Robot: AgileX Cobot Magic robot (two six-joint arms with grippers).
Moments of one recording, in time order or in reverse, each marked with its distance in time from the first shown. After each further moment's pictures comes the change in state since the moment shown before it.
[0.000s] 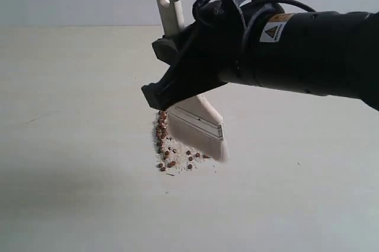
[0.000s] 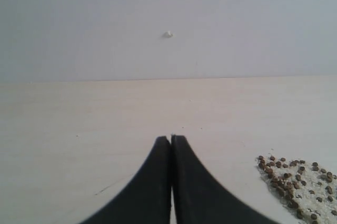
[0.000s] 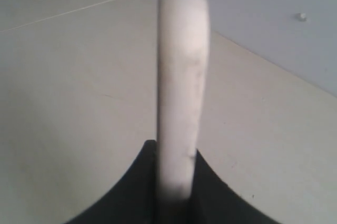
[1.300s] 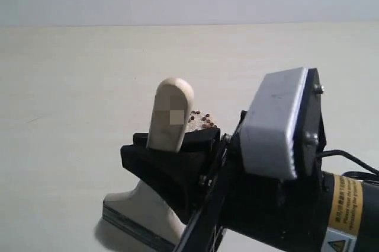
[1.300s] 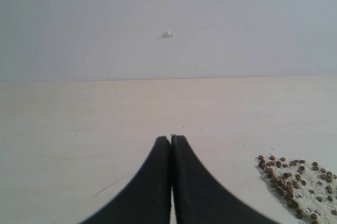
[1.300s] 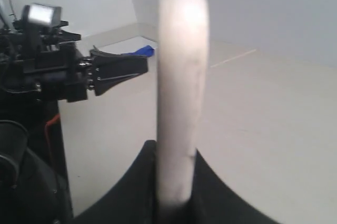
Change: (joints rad) left arm 0.000 0.000 0.000 0.000 0.000 0.000; right arm 0.352 -0.106 0.450 -0.366 -0.682 0.637
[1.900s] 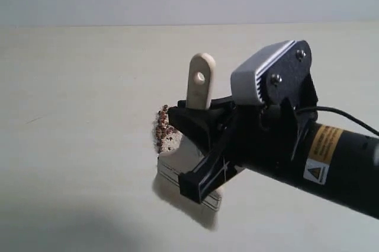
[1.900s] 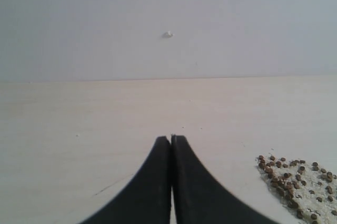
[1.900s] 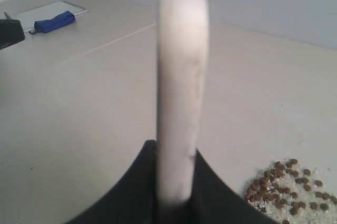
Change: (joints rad) left arm 0.000 0.000 0.000 0.000 0.000 0.000; right arm -0.283 0.066 -0.041 -0.142 0.150 0.066
